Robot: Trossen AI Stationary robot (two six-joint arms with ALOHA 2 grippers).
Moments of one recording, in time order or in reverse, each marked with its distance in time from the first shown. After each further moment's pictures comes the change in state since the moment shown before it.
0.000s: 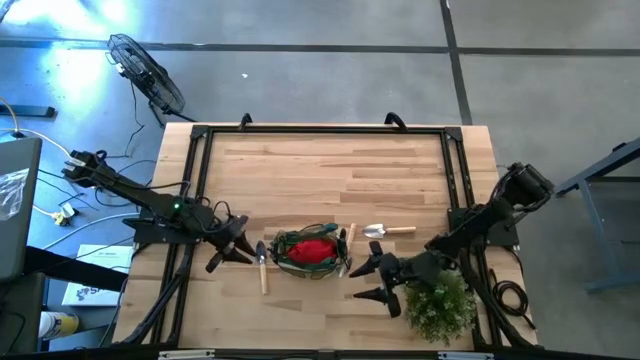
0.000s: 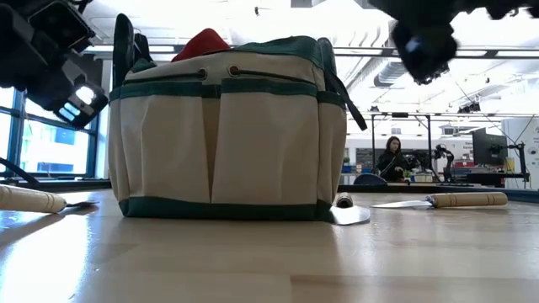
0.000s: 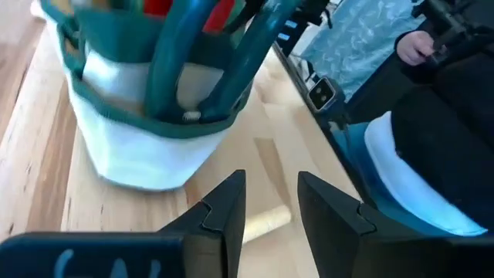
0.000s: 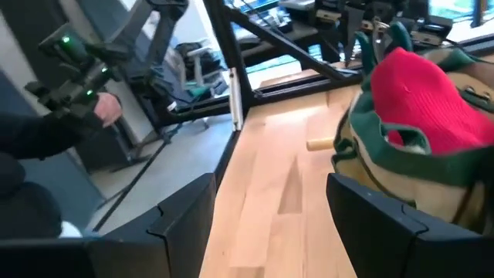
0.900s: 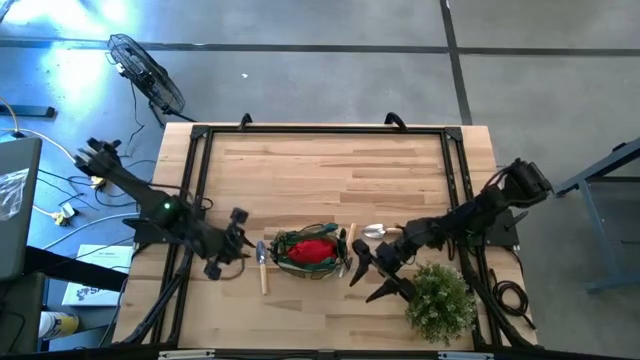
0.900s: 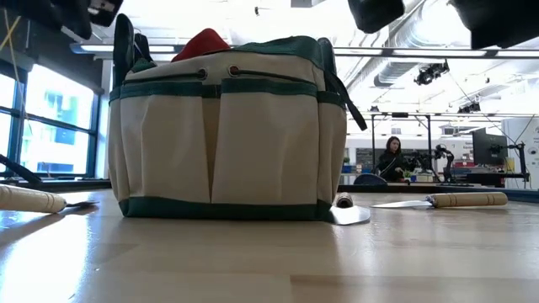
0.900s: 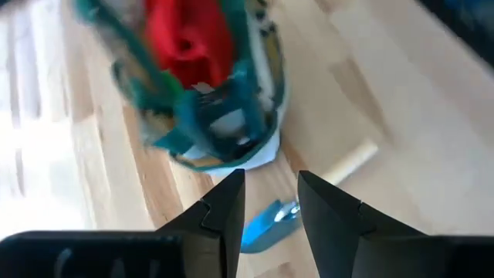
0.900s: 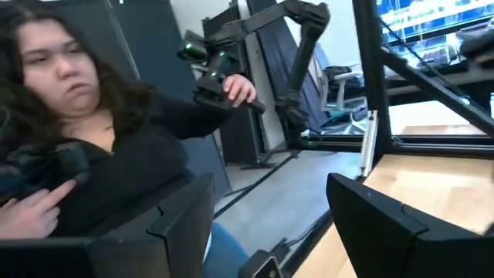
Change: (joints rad) left arm -0.229 0.331 0.668 -0.854 -0.445 0.455; right arm -0.242 -0.010 0.000 0.232 -0.744 -0.082
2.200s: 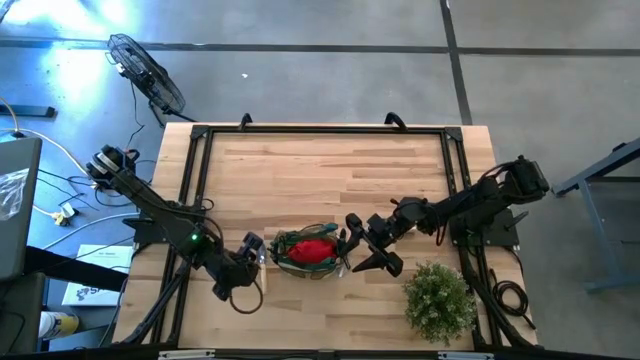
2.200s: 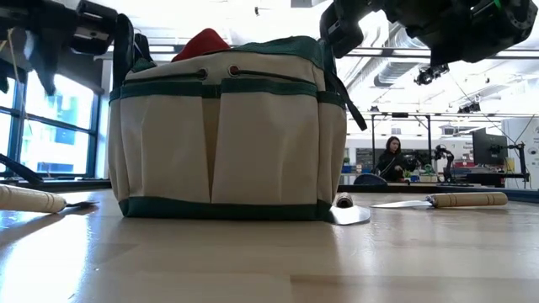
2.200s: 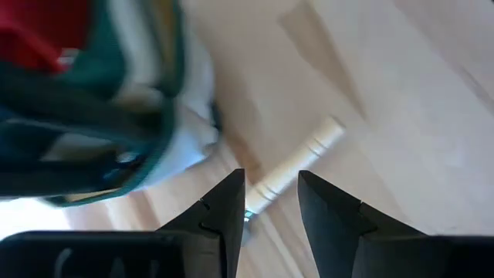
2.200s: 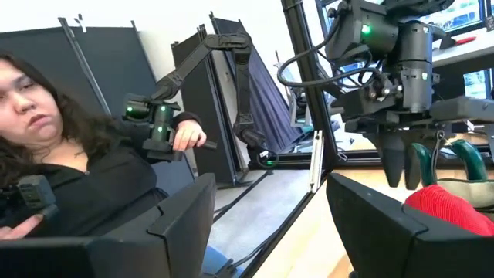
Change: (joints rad) left arm -0.085 0.293 0.000 0.112 0.032 -0.055; right arm -0.196 0.000 0.000 0.044 -0.081 0.062
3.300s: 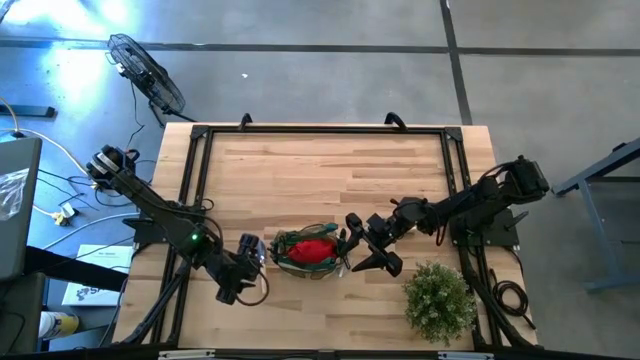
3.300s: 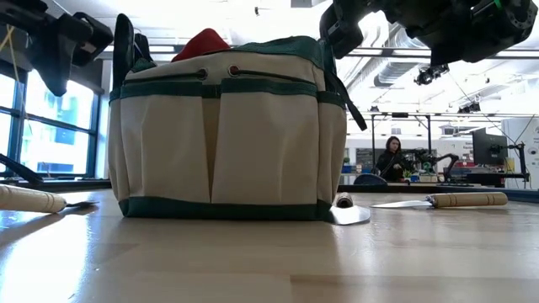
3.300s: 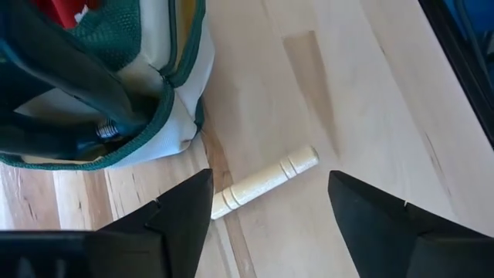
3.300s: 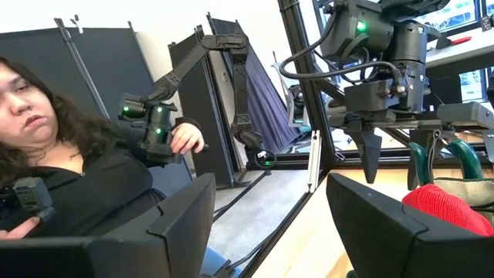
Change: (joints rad) left arm 0.000 0.000 0.000 0.036 0.046 -0.289; right arm 0.001 0.000 0.000 -0.002 0.010 0.001
